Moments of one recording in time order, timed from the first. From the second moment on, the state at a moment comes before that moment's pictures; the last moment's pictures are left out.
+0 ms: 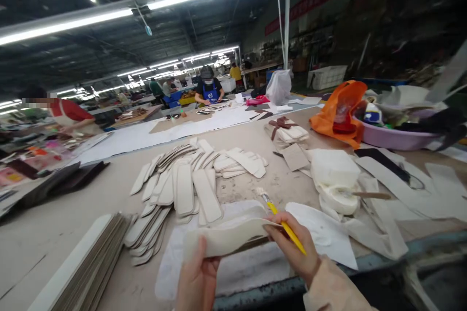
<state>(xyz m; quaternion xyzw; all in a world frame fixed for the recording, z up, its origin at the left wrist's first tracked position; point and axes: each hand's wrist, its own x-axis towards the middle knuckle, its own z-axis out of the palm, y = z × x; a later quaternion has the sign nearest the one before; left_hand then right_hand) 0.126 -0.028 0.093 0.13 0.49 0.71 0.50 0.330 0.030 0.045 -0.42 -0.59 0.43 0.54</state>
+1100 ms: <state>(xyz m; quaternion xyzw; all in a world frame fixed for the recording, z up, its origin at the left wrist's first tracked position) 0.007 -0.015 0.062 0.46 0.76 0.32 0.33 0.299 0.059 0.016 -0.55 -0.65 0.23 0.48</state>
